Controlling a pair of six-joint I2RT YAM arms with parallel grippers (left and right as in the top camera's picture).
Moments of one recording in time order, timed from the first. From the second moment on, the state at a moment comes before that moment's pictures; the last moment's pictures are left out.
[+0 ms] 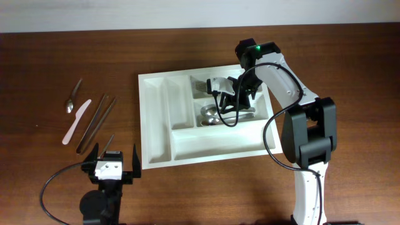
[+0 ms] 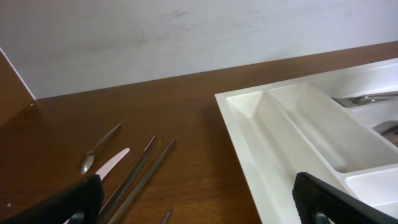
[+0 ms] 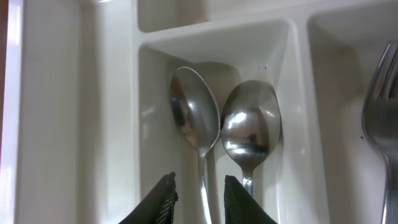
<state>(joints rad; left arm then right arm) 0.03 0.03 0.06 -0.17 0.02 0.16 0.26 2.28 1.93 -1.24 -0.59 -1.25</state>
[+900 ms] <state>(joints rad) 0.03 0.03 0.06 -0.17 0.02 0.16 0.03 2.28 2.40 -1.37 -0.26 -0.54</state>
